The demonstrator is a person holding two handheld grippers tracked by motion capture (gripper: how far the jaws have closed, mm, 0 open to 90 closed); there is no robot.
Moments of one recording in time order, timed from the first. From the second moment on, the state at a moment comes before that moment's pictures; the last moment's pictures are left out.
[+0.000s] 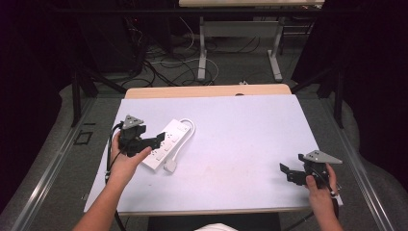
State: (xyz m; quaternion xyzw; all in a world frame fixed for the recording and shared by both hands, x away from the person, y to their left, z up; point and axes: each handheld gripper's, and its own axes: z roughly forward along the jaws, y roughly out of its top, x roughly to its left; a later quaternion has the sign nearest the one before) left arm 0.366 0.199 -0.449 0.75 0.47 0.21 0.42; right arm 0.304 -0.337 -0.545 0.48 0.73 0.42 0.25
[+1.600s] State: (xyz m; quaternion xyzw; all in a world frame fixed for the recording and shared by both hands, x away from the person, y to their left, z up) left arm 0.415 0.157 -0.450 0.76 0.47 0.21 0.39; right arm 0.304 -0.338 -0.547 0.48 0.73 0.42 0.25
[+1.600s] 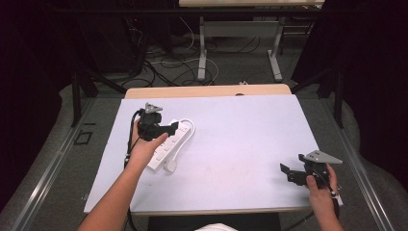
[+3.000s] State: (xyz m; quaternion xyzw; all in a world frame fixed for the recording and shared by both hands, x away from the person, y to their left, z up) left arm 0.455 0.126 -0.465 0.76 0.49 0.18 0.39; right arm 0.305 -0.339 -0.548 0.48 0.73 0.42 0.25
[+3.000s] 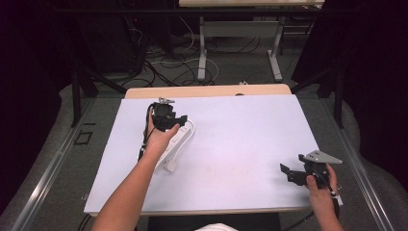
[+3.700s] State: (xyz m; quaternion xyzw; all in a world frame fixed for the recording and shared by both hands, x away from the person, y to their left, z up) left arm 0.469 0.113 -0.477 0.77 0.50 0.16 0.36; right arm 0.305 -0.337 -0.548 0.48 0.73 0.42 0.24
